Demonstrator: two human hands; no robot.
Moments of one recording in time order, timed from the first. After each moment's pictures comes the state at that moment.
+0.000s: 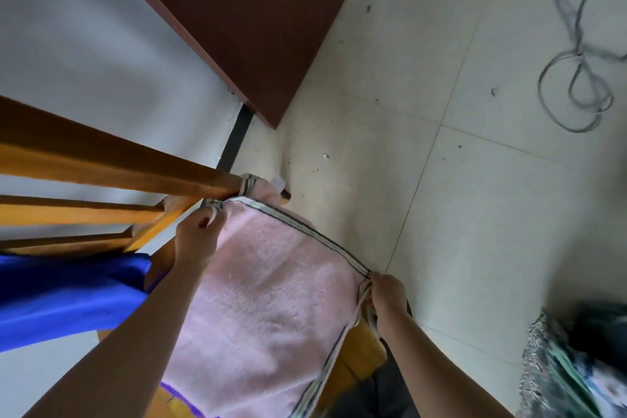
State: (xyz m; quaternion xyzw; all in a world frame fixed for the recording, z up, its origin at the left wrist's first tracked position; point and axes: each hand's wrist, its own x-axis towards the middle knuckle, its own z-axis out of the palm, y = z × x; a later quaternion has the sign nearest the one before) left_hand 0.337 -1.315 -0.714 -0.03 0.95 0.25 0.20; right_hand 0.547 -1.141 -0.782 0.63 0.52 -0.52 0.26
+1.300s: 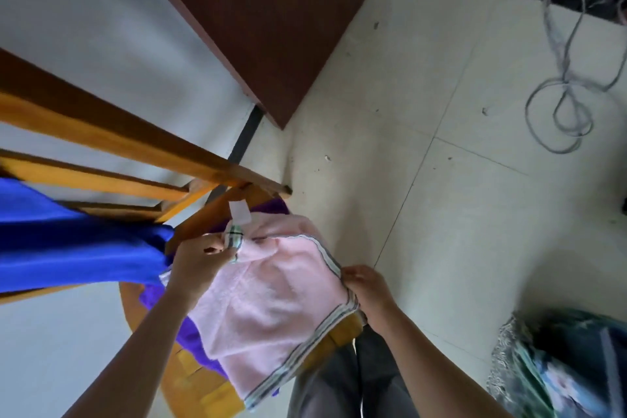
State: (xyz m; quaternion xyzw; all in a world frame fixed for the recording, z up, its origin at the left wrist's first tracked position) left_hand 0.396 -1.321 -0.621 -0.01 0.92 0.27 0.29; right_hand 0.557 -1.132 -0.705 0.50 0.50 -0.66 0.25
